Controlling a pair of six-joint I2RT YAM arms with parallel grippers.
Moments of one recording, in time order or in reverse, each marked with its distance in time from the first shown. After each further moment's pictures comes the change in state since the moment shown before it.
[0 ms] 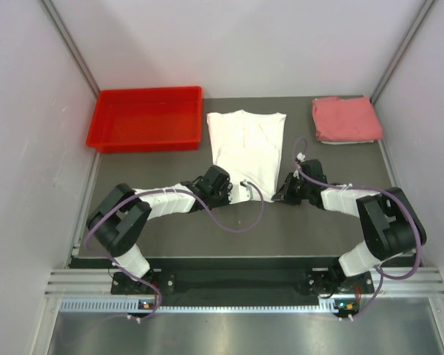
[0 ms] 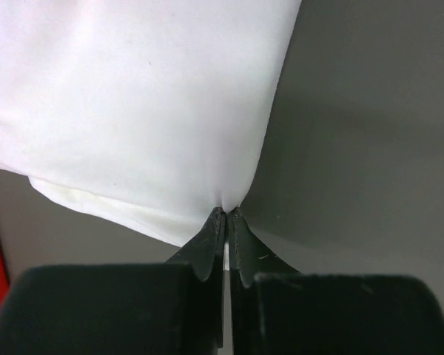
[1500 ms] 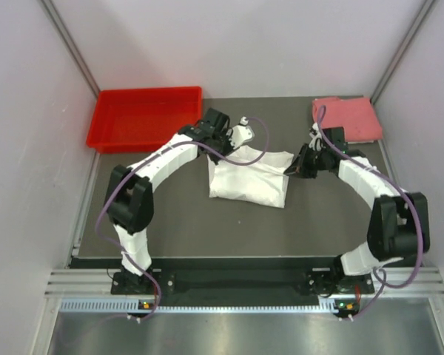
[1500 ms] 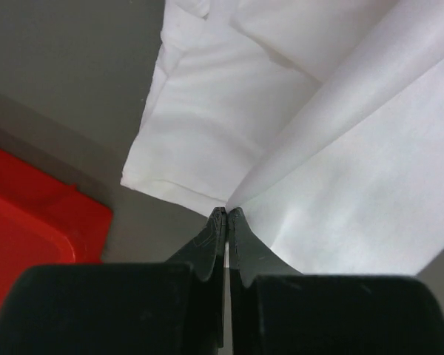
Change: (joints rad) left arm 0.187 0.195 0.720 -0.519 0.117 -0.160; right arm -0.191 -0.065 0.388 -0.519 -0.150 -0.162
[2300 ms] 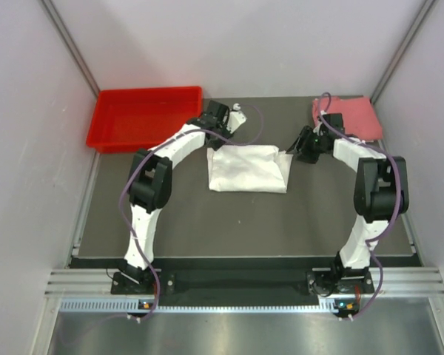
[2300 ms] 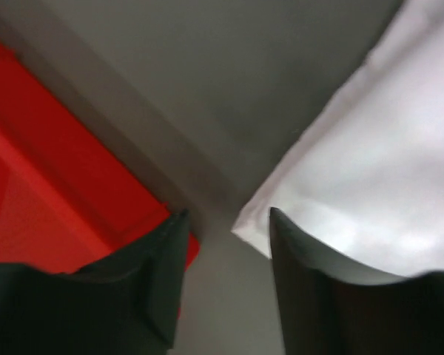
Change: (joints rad) left arm 0.078 0.340 0.259 0.129 -0.217 -0.050; right arm -0.077 0.402 0.259 0.159 0.094 0.044
